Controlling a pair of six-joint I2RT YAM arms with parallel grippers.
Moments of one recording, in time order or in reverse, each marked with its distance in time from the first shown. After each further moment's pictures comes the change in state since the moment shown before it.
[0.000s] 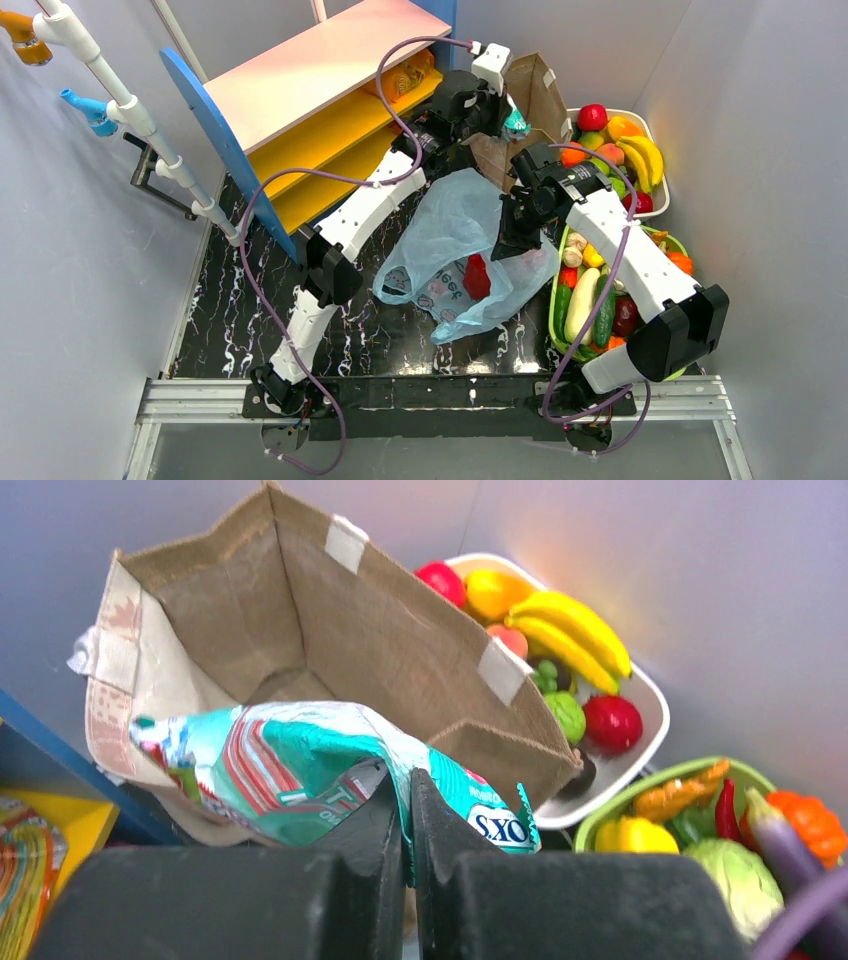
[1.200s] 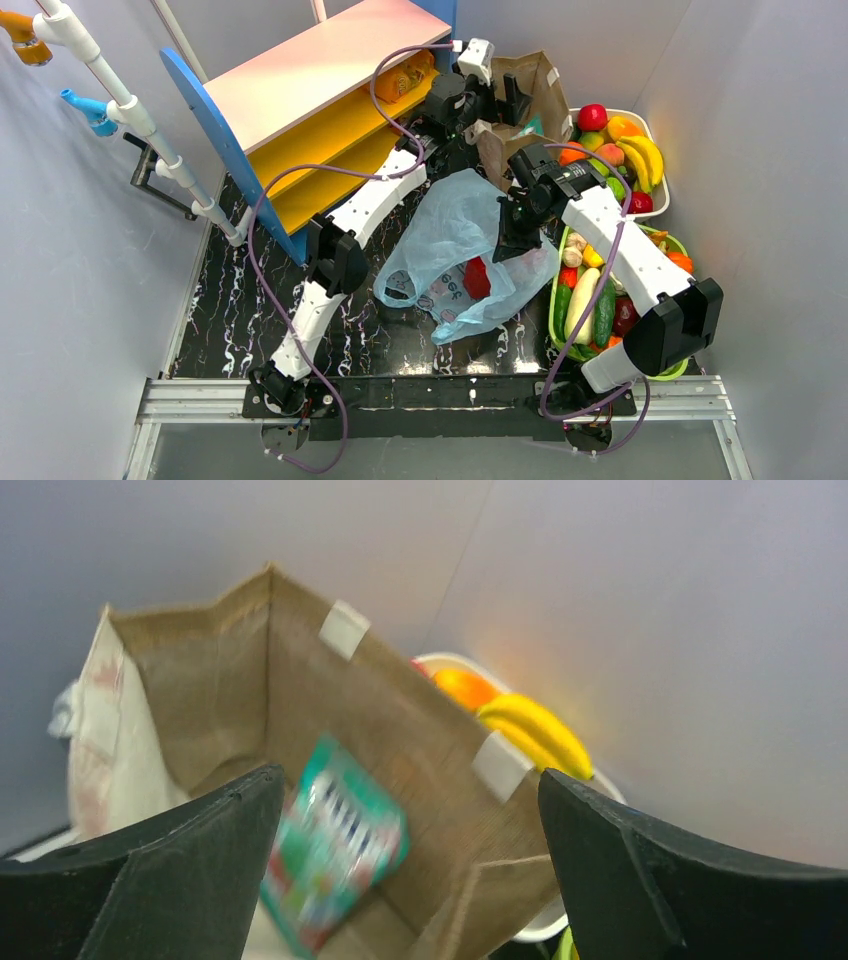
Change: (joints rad) left arm 0.064 0.130 0.003 0.353 0.107 -0.164; right arm -0.001 0.025 0.001 -0.019 0.012 -0.069
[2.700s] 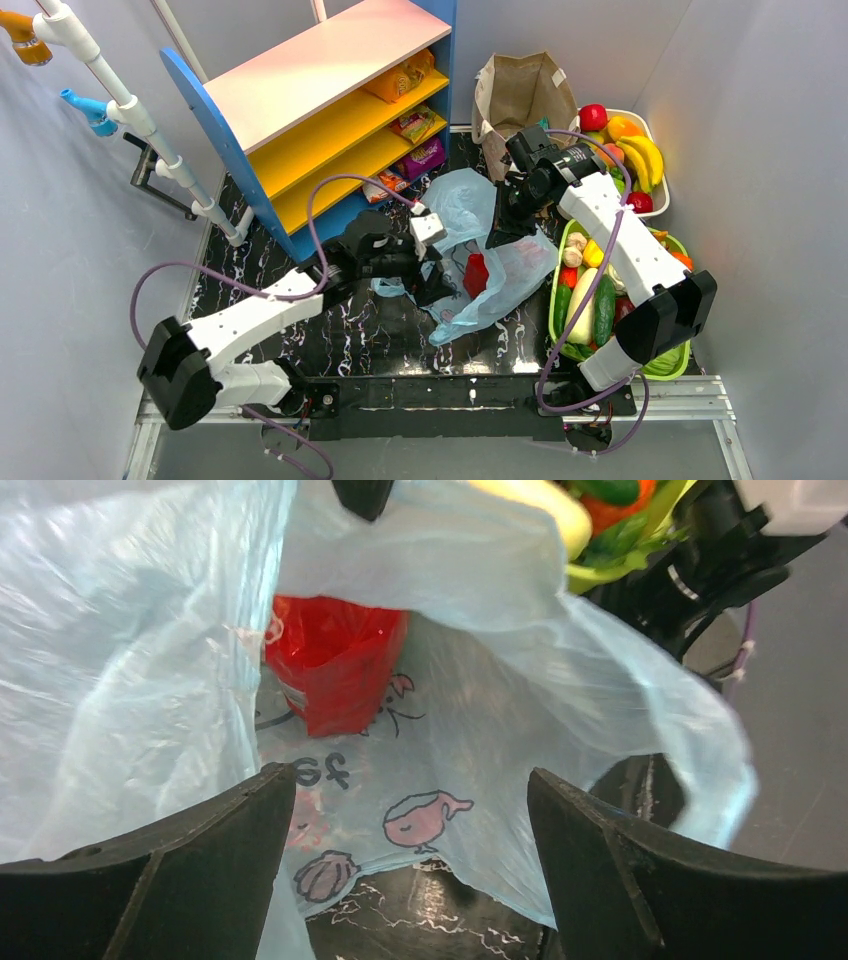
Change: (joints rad) left arm -0.120 -1.200 -1.625 -0.075 0.384 0.332; right arm -0.001 0.070 0.160 -0.055 -0.035 0.044
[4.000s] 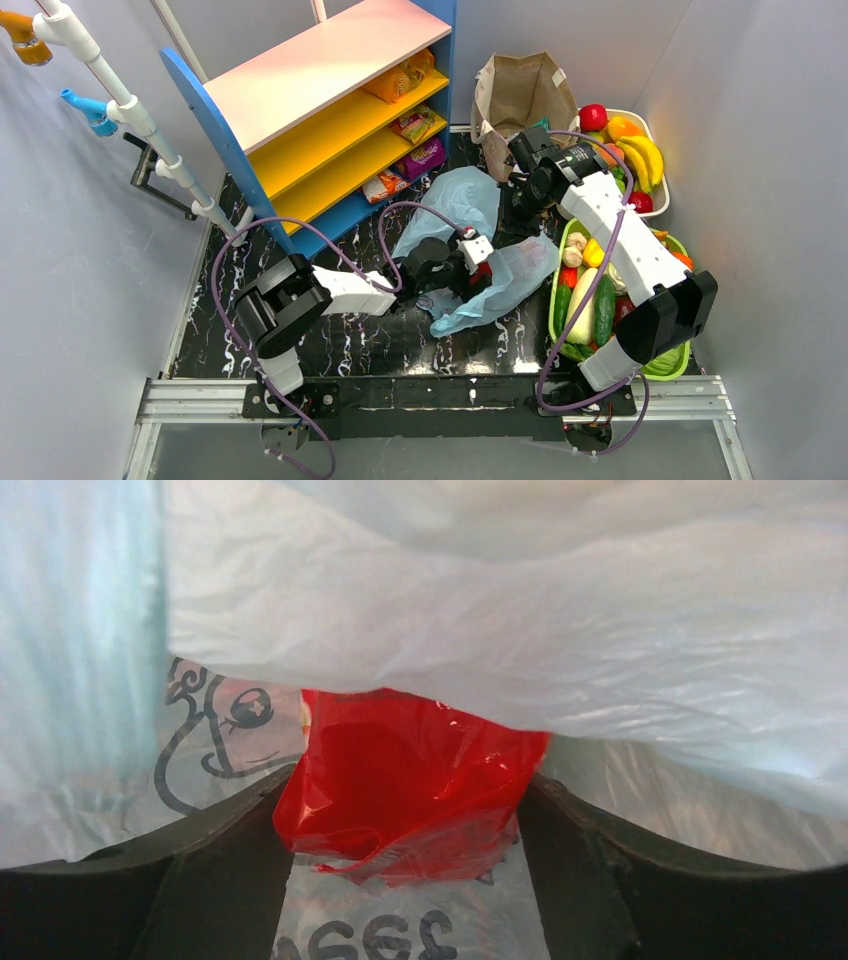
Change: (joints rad) left arm -0.164 0.564 -0.037 0.665 -0.369 0.118; right arm -0.004 -0.002 0.000 -0.028 0.017 -0.008
